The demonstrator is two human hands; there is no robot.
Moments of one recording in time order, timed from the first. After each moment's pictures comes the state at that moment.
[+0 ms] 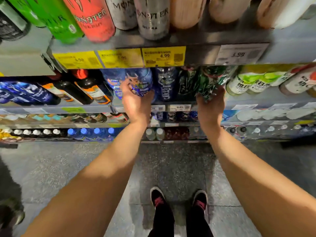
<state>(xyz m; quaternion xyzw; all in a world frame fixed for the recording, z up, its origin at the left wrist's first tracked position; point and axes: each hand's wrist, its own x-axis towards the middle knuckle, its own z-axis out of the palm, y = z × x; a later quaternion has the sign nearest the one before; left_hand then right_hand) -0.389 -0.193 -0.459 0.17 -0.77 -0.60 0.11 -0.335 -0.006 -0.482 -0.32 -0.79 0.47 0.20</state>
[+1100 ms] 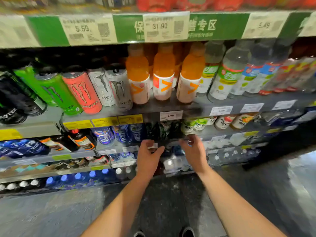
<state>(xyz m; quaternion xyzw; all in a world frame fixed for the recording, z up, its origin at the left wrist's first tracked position) -0.275 -0.112 -0.363 0.06 -0.80 -0.58 -0.14 -0.240 0.056 -0.358 -0.33 -0.79 0.52 0.06</state>
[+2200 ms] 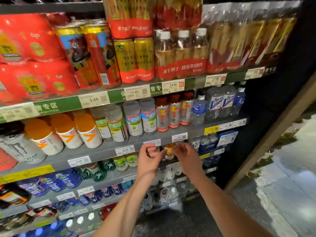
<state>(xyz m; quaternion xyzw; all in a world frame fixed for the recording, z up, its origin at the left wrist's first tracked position) -0.183 0.233 -0.213 -0.05 -0.71 -0.69 -0.12 -0.125 0.370 -0.224 -0.26 -0.77 0.55 0.17</state>
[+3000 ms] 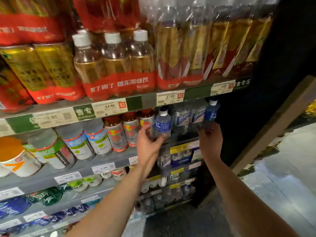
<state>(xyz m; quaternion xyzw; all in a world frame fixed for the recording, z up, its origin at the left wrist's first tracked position) -0.245 0.462 -0.201 -0.11 -0.77 -0.62 -0.01 -0.159 0.639 -0.189 -0.35 -0.74 0.45 0.35</state>
